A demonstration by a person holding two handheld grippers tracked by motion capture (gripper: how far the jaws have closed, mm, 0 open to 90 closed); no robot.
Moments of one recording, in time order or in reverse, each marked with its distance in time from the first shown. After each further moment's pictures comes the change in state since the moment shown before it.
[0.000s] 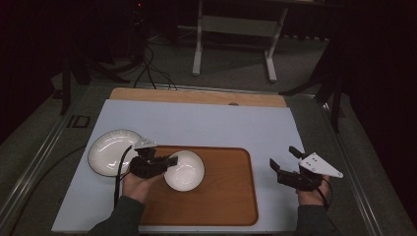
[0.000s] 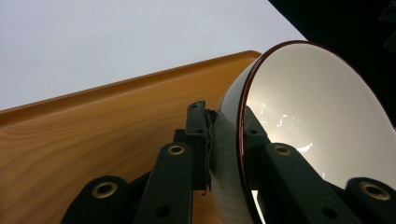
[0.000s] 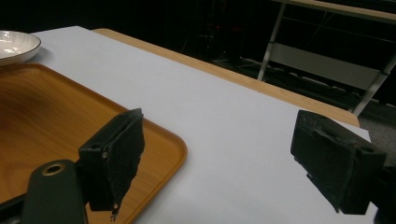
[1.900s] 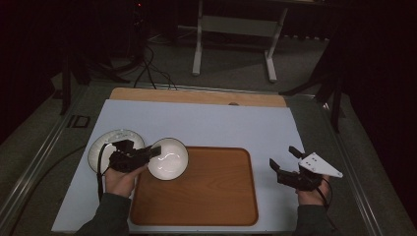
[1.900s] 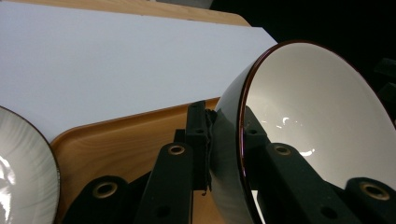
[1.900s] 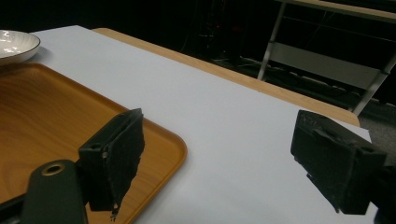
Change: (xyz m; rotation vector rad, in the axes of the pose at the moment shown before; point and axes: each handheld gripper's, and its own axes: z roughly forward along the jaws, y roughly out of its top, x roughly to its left) left arm 0.025 0.008 -0.039 -0.122 0.037 -0.065; right arm 0.000 0.000 0.001 0.003 0.000 0.000
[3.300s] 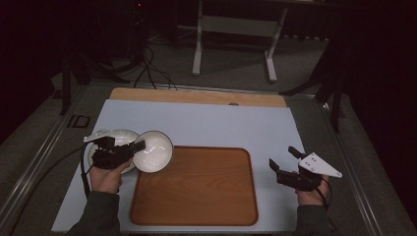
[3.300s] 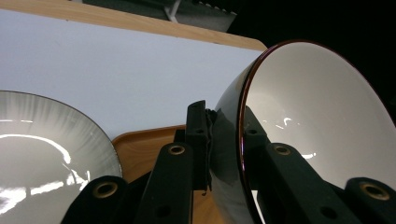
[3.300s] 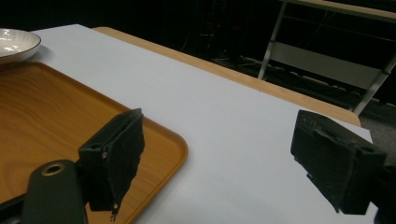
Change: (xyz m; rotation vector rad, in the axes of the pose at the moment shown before) left arm 0.029 0.003 -0.026 -0.079 0.060 -0.069; right arm 0.001 0.000 0.001 0.002 0.002 -0.004
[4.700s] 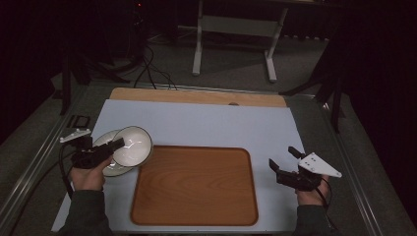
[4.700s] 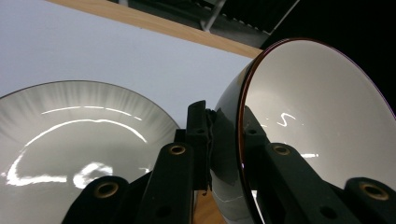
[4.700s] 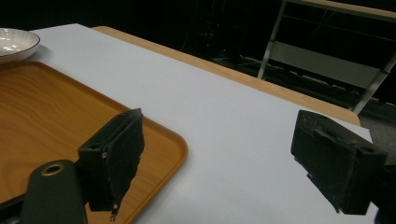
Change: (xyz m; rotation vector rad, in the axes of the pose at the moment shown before) left arm 0.041 -0.002 -0.023 -0.058 0.100 -0.090; right arm 0.000 0.000 0.000 0.003 -0.002 0.001
